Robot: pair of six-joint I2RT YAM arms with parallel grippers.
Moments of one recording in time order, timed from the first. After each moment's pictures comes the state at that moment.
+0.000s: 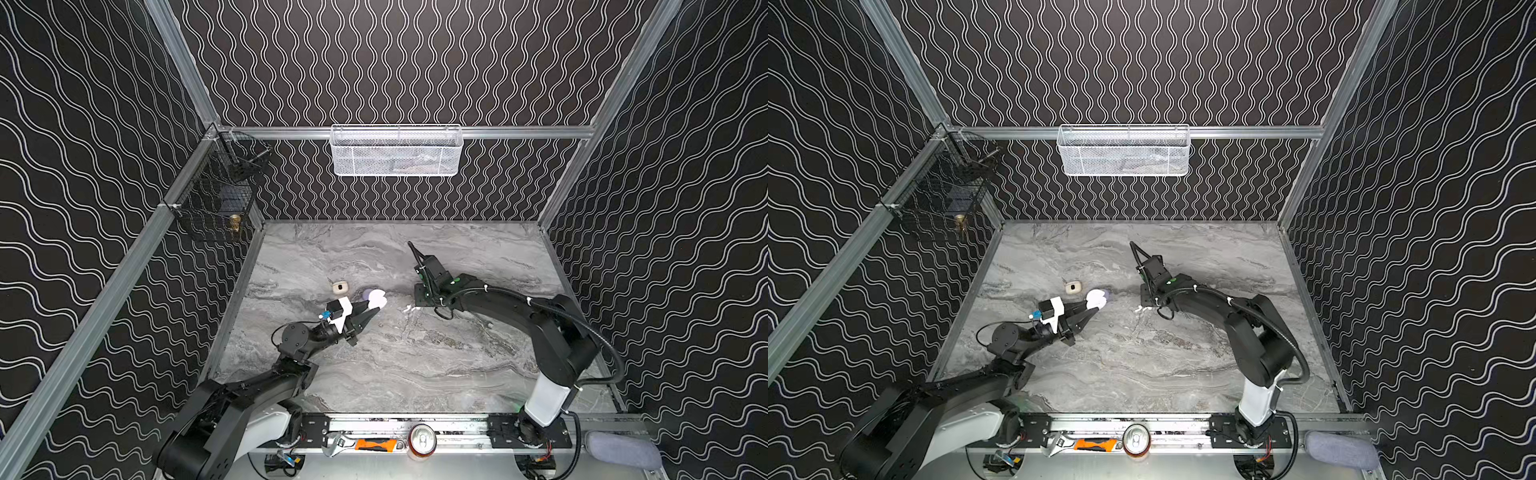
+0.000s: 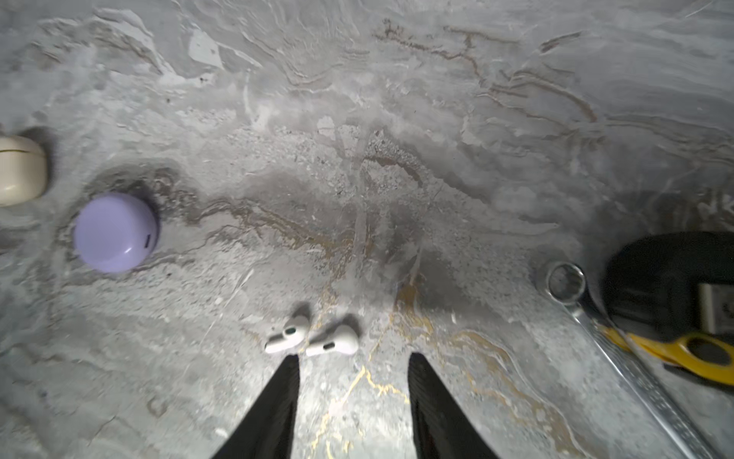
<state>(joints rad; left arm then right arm) -0.43 1.14 0.16 1.26 0.63 -0.07 0.68 1.82 1.23 -0.44 0.19 0.53</state>
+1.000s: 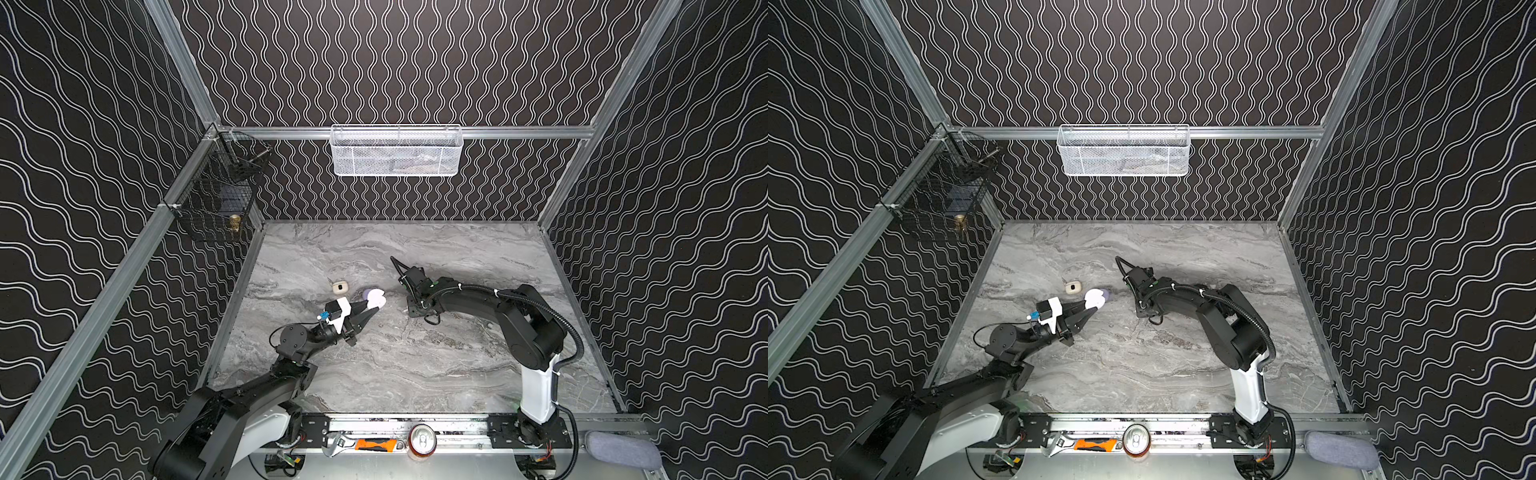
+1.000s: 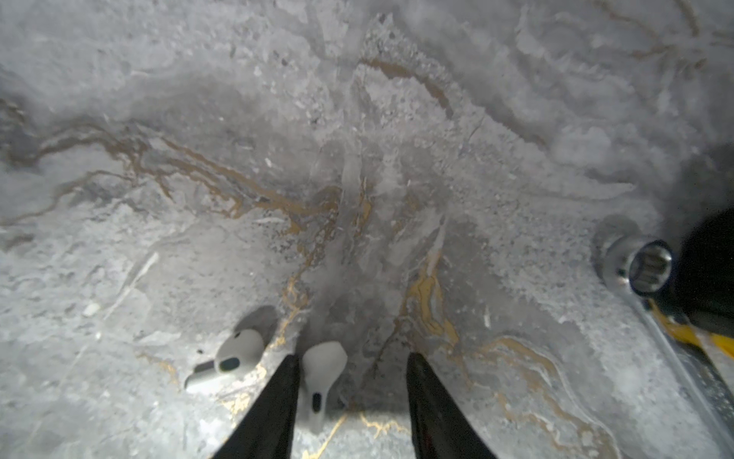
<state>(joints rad) -0.43 1.09 0.16 1.22 0.62 -0.07 0.74 1.98 1.29 -0.54 0.27 0.53</state>
